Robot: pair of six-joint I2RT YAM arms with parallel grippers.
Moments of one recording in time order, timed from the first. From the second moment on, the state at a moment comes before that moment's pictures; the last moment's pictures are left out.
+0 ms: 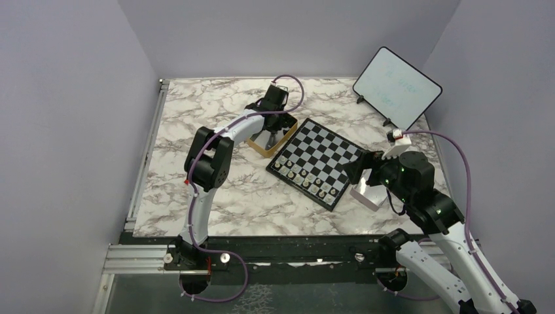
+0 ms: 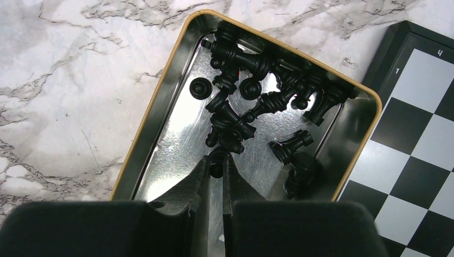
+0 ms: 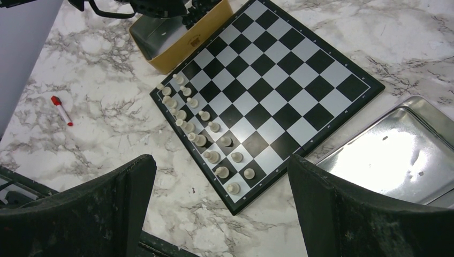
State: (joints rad) left arm -0.51 2.18 1.72 -0.40 -0.17 -0.19; right arm 0.48 0.60 0.79 -0.58 0.05 0.35
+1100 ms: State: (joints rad) left arm -0.72 2.02 1.93 -0.48 -0.16 -0.27; right arm 0.48 0.46 0.85 -0.66 0.02 0.39
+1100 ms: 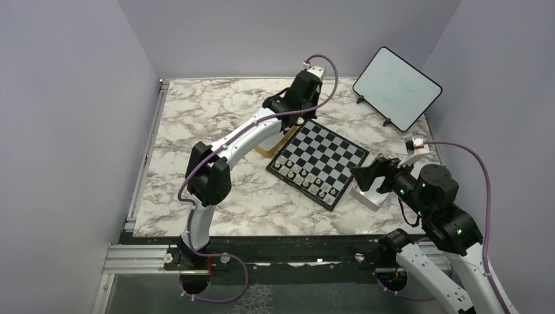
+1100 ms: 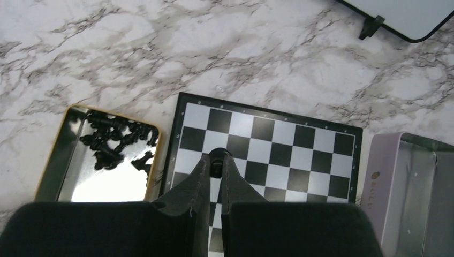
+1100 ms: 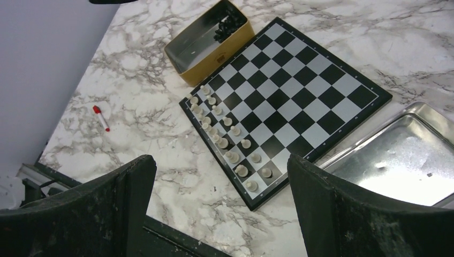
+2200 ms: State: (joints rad) left arm -0.80 2.41 2.14 -0.39 -0.22 -0.31; right arm 0.48 0.32 0.88 -0.81 -0.03 0.48
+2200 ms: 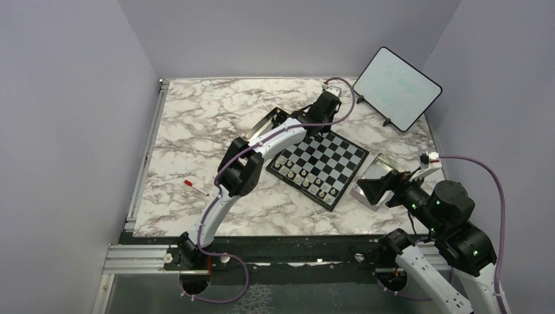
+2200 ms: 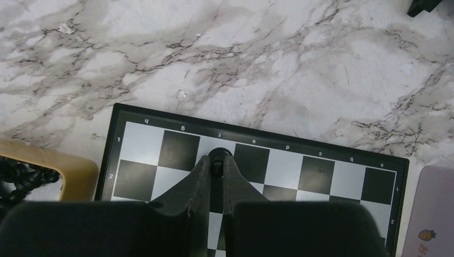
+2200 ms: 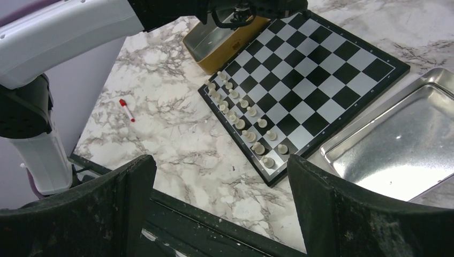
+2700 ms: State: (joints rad) left arm -0.74 2.44 2.17 -0.37 -0.16 -0.33; right arm 0.48 0.35 0.88 -0.82 0.03 0.48
